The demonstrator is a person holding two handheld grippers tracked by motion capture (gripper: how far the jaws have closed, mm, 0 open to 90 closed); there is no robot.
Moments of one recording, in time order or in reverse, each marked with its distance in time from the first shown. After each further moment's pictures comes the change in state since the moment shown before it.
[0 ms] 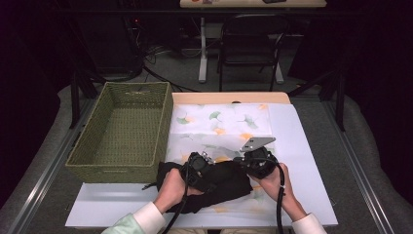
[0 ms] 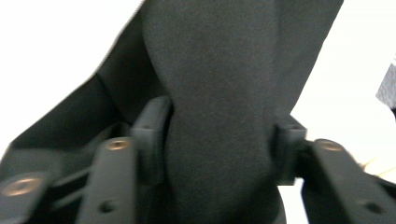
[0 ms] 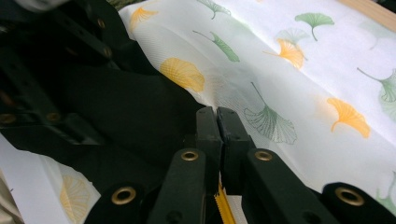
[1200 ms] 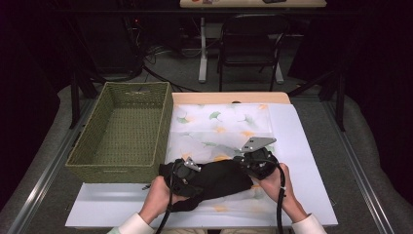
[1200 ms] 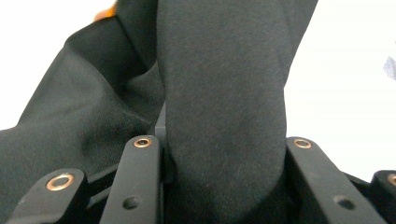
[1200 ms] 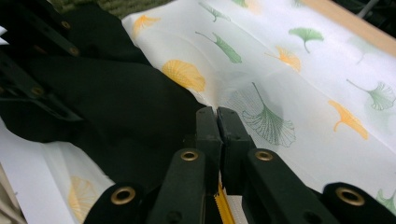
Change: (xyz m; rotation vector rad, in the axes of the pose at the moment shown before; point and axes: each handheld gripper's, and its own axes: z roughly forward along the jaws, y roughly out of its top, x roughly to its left) left arm 0.000 -0.034 -0.015 -0.085 0.058 -0.066; right arm 0.008 0.007 -0.011 -0.033 -0.027 -0.026
